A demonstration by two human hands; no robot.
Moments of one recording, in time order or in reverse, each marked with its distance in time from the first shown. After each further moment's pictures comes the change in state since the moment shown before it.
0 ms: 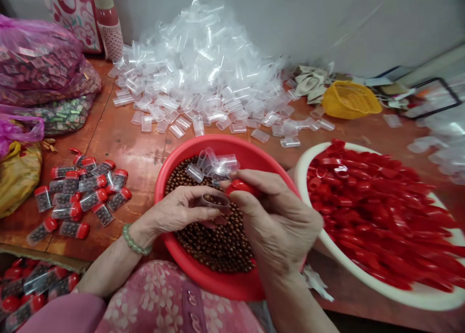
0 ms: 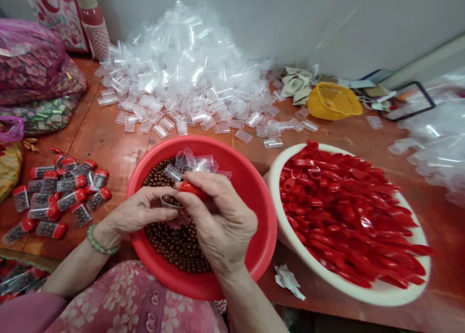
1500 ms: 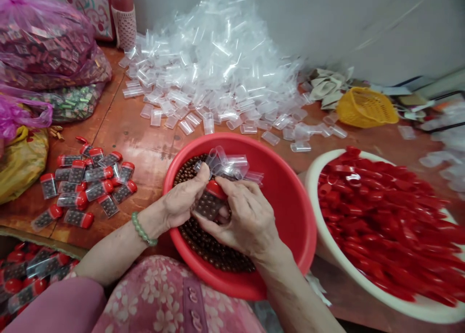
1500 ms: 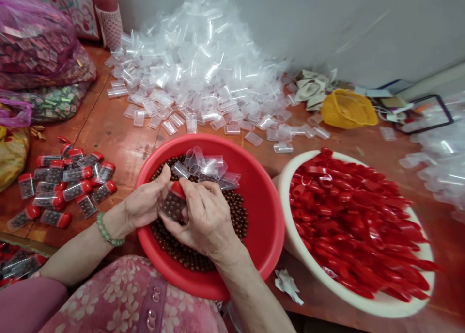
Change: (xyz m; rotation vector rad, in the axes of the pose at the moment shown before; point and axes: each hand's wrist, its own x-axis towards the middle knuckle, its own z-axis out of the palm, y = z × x) left_hand 0.014 -0.012 -0.008 -0.264 0.100 -0.098; right_hand -0.001 0.026 0.004 -0.759 -0.415 -0.760
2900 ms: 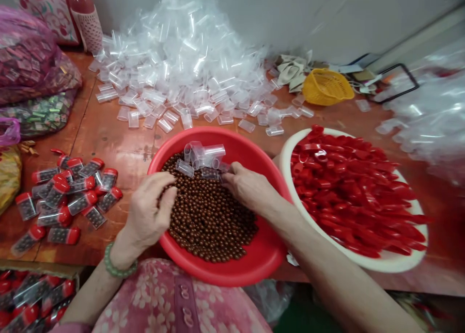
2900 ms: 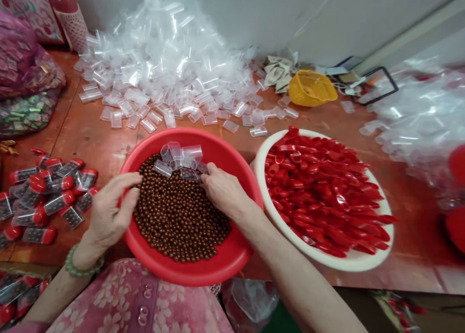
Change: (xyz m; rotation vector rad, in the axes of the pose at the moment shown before) left_hand -0.040 -0.002 -0.014 1.482 0.560 0.930; right_hand -0.032 0.091 0.003 -0.223 -0.990 0.431
